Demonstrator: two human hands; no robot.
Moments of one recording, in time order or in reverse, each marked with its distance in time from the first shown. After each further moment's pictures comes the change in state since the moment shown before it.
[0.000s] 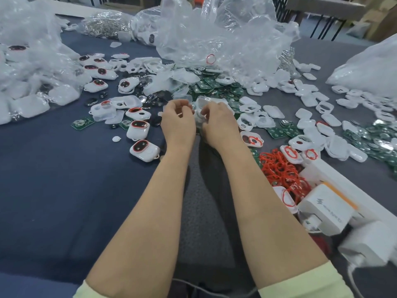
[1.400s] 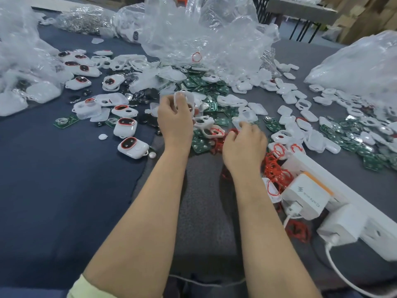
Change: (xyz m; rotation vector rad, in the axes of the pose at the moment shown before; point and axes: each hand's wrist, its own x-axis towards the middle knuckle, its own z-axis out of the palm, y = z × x) left_hand -0.020 0.012 0.009 -0.109 0.007 0.029; right_hand -0.070 0.030 -0.019 -0.125 0.243 0.420
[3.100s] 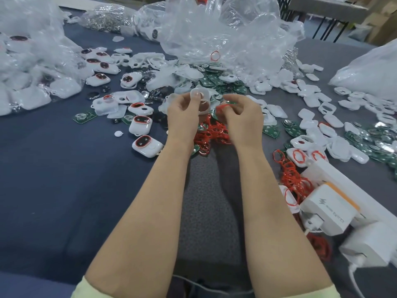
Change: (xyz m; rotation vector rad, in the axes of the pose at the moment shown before) left_hand 0.015 -0.003 -0.008 -0.195 -0.150 -0.151; right_hand 0.039 -0.039 0.013 0.914 -0.109 -0.107
